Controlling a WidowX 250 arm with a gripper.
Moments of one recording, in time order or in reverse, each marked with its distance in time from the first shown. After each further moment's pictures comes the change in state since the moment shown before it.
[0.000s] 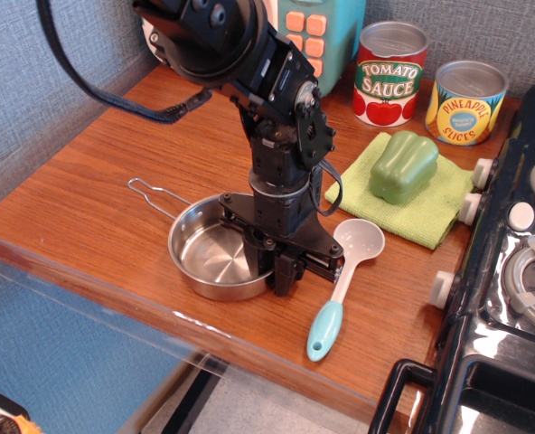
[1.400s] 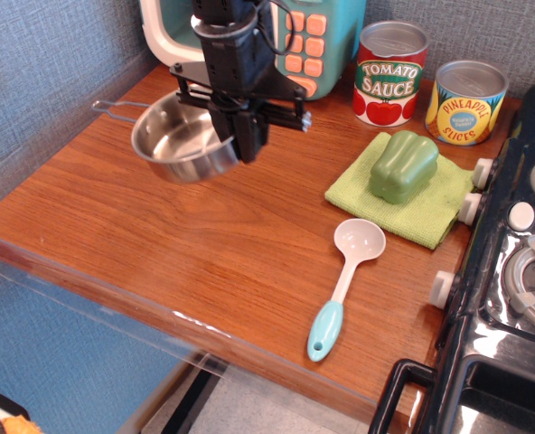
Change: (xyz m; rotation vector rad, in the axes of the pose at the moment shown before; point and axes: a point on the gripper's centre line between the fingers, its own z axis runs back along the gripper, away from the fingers) arm 0.049 0.070 0.079 -0.011 -0.126 0.163
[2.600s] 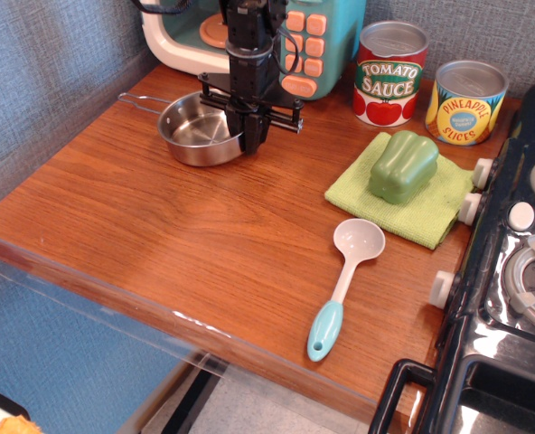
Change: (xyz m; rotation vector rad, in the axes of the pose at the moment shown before) arm 0.067 0.027 -0.080 0.061 0.079 -0.021
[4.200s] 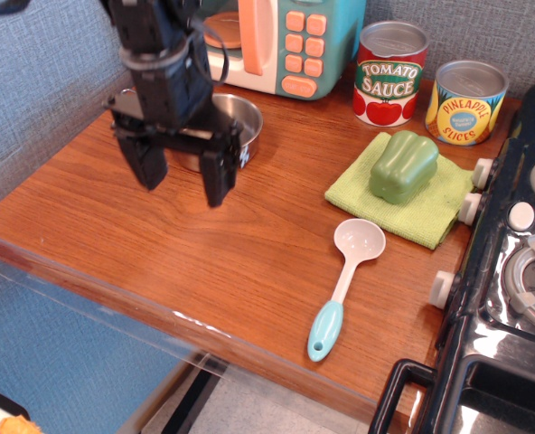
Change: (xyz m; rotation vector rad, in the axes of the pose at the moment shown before) arm -0.132 -0.015 0.077 -0.076 -0.014 0.027
